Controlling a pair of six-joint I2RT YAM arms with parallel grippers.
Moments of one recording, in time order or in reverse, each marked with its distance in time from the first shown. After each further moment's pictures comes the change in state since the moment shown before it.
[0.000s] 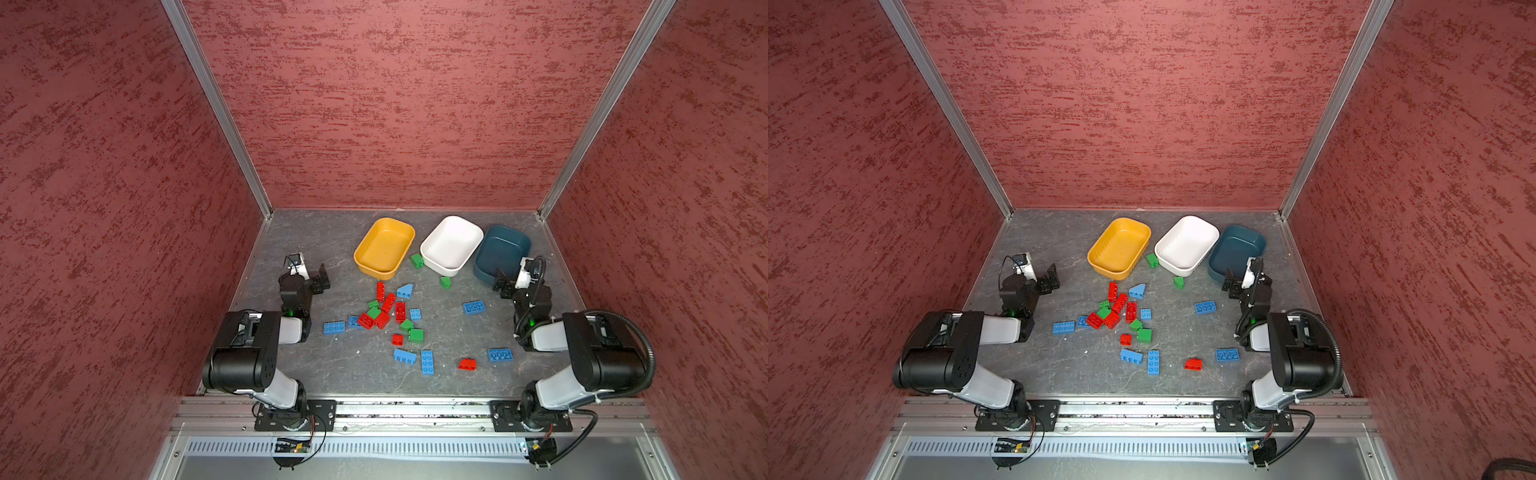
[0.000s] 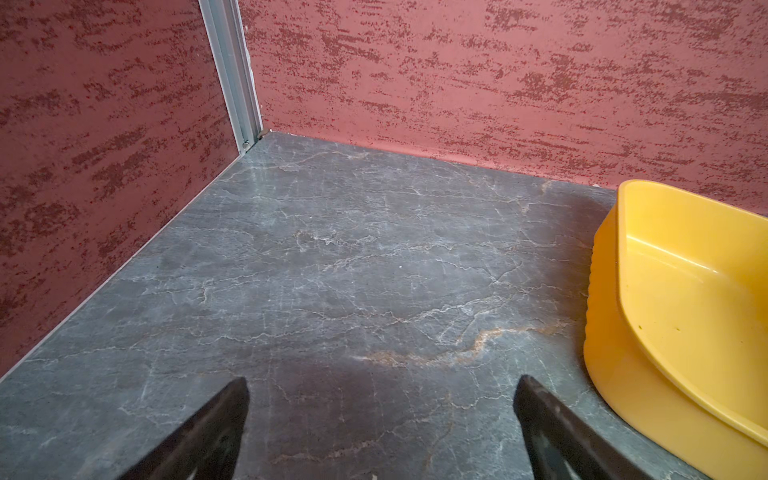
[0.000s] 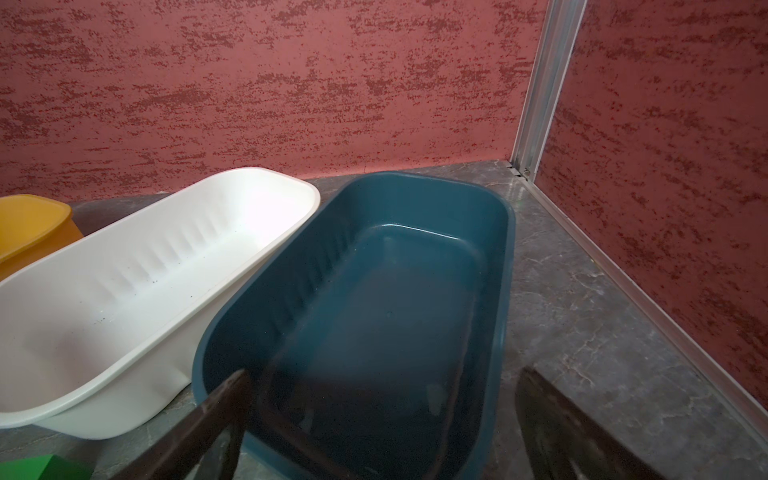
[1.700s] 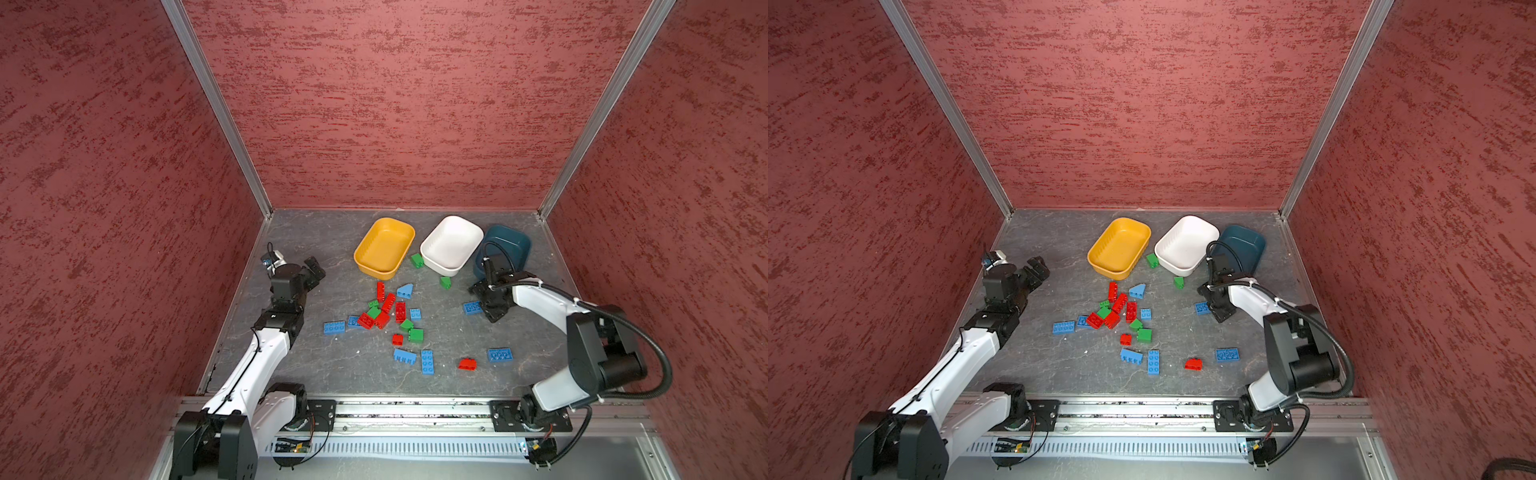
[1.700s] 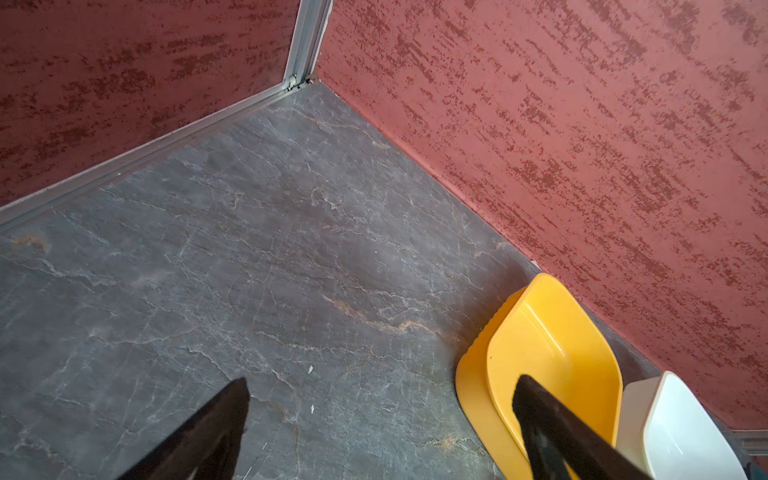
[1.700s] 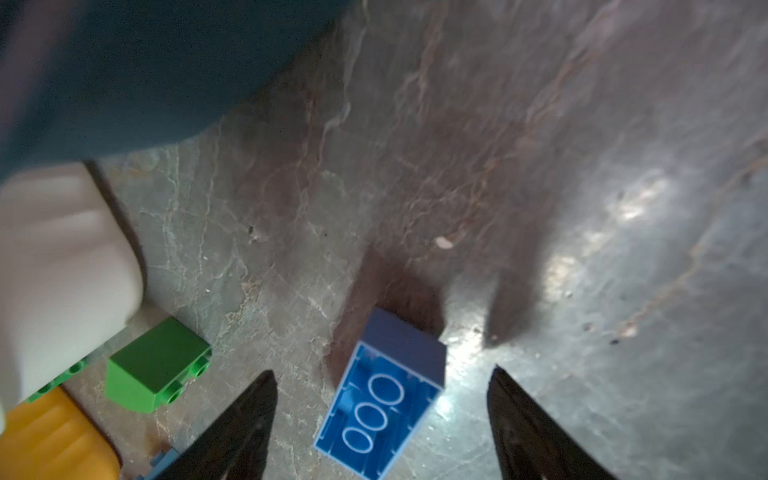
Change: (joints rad) left arm -0.071 -0.534 0.186 -0.890 -0.105 -0.529; right arm 0.321 0.053 0.644 -1.693 -0.033 1.181
